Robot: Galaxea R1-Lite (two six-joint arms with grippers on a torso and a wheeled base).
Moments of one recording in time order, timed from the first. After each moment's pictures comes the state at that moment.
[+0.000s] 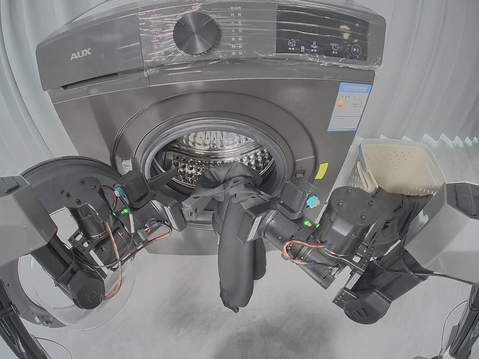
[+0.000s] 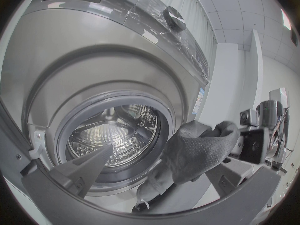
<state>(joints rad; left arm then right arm) -0.43 1.93 -0.51 -1.55 -0.21 -0.13 0.85 2.09 -0.83 -1.44 -0.15 0.19</state>
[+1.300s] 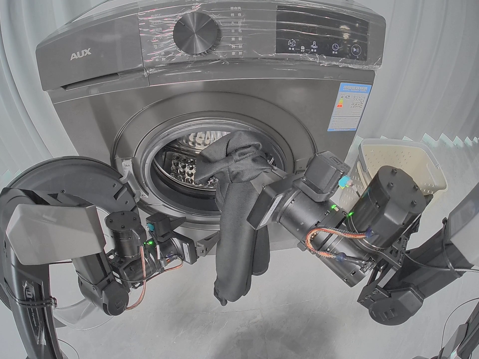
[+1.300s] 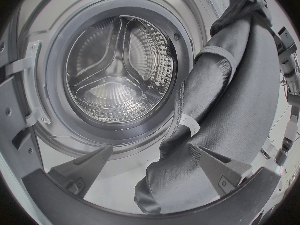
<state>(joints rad) -0.40 2.23 -0.53 -1.55 -0.21 -0.10 0.89 1.93 -0.79 -1.46 -0.14 0.21</state>
